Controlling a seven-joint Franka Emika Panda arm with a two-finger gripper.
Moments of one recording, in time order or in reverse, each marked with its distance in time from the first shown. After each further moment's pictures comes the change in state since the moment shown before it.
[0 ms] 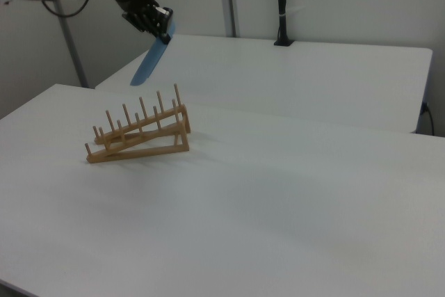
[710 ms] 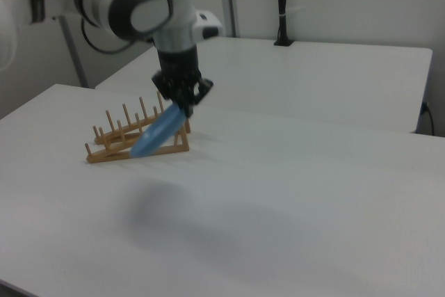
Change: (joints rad) arm -0.259 -0.044 -0.001 -0.194 0.176 -0.252 -0.447
